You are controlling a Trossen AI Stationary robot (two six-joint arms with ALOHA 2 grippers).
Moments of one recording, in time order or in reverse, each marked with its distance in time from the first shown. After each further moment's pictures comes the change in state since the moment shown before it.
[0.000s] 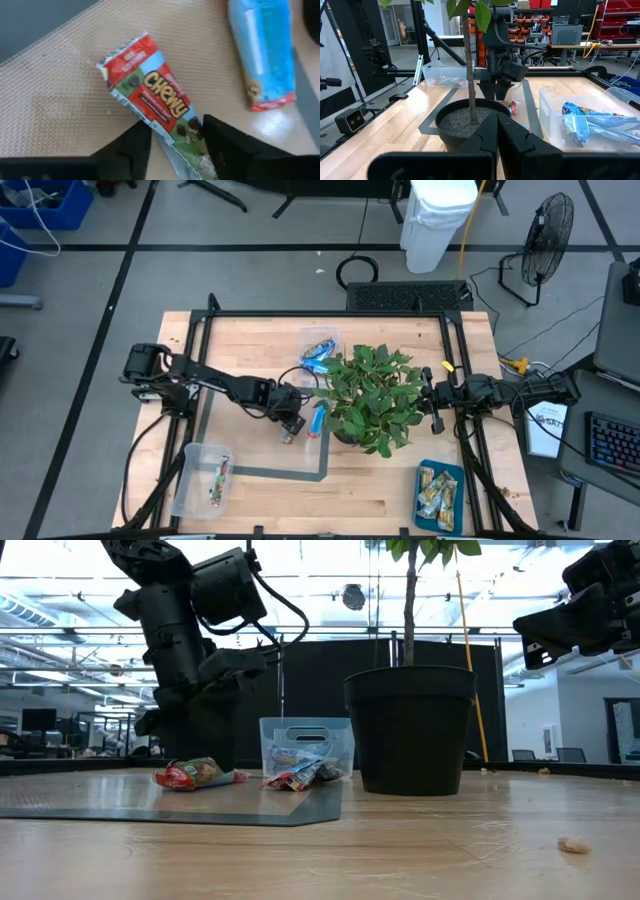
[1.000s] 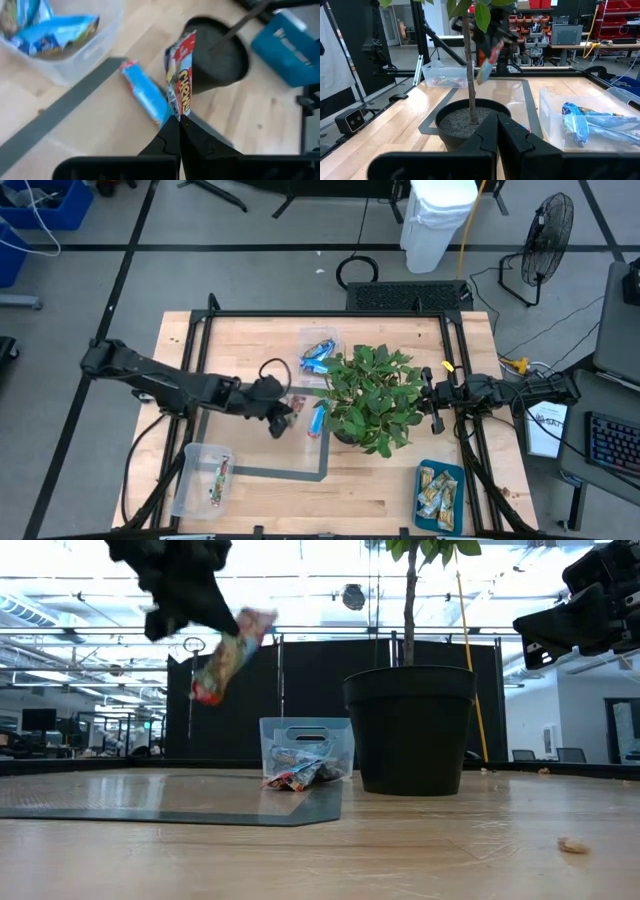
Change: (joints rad) left arm -0.171 -0.396 0.003 0.007 -0.295 0.168; right arm 0.000 0.000 0.000 0.002 0.000 0.000
